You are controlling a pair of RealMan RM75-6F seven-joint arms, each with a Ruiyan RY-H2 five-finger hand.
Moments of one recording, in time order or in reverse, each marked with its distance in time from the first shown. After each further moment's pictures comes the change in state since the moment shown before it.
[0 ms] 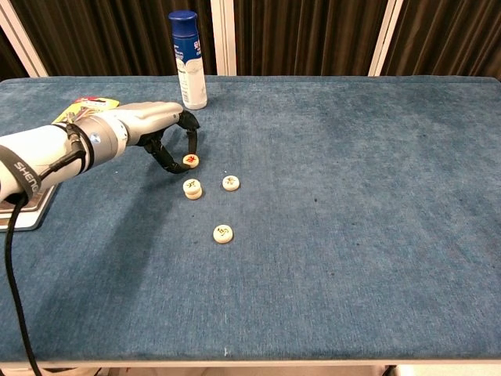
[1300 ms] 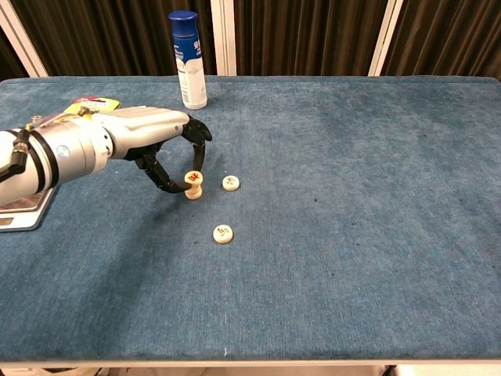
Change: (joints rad) left arm 0.039 0.154 0.100 -0.357 0.043 0.100 0.110; right arm 0.003 -0.009 -0.006 0.010 -0.014 0.001 0.014
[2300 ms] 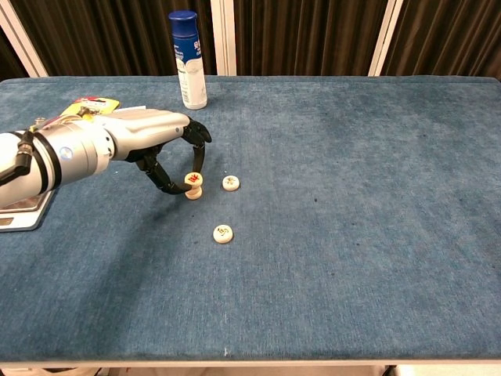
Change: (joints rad) left arm -0.008 -0.005 0.007 0.012 -0.014 -0.002 0.008; right arm 0.001 0.001 0.000 -0.008 0.003 -0.001 -0.011
